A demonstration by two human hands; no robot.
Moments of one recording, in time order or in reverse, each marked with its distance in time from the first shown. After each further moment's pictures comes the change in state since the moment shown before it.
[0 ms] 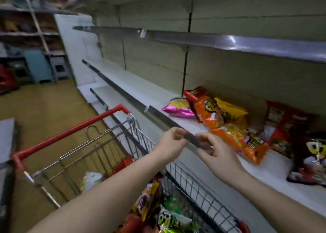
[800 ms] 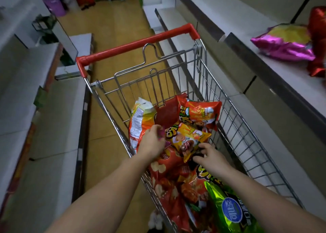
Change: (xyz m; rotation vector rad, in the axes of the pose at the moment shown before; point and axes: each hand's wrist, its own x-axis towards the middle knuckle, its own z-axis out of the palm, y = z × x) left_hand -0.045 -0.259 -0.060 0.348 0.369 -0.596; right_hand 0.005 0.090 0.232 -0.041 -0.825 0.383
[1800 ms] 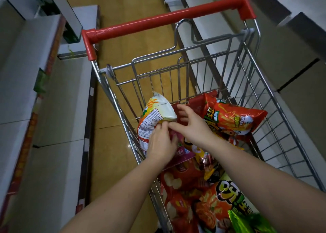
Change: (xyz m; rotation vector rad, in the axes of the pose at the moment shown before) left_hand 0.077 -0.058 -0.020 0.021 0.142 0.087; right_hand 0.121 -0.144 0.056 0.172 0.006 -0.344
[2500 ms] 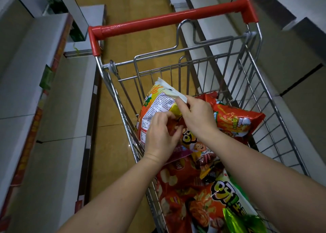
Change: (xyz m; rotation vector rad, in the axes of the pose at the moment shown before) left_hand -0.008 0.008 -0.015 -0.160 0.476 0.342; right_hand 0.000 -0.032 -0.009 -0.334 0.288 -0.266
